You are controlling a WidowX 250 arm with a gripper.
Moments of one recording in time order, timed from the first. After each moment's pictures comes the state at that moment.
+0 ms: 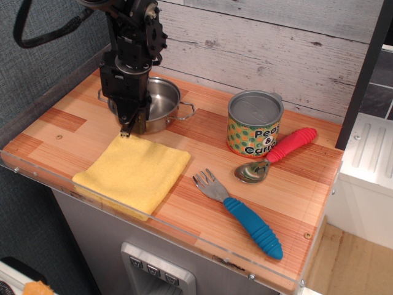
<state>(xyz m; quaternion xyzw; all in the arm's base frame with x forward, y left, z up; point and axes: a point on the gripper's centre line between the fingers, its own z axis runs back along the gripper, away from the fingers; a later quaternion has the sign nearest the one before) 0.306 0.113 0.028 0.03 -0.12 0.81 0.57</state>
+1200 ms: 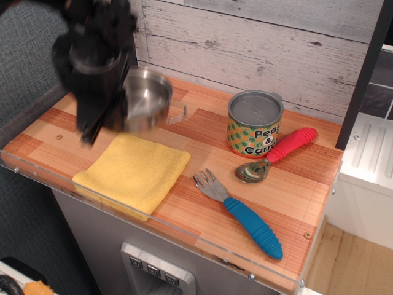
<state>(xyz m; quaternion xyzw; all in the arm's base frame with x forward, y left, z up) 0.232 0.082 0.090 -0.02 -0.19 0.77 0.61</state>
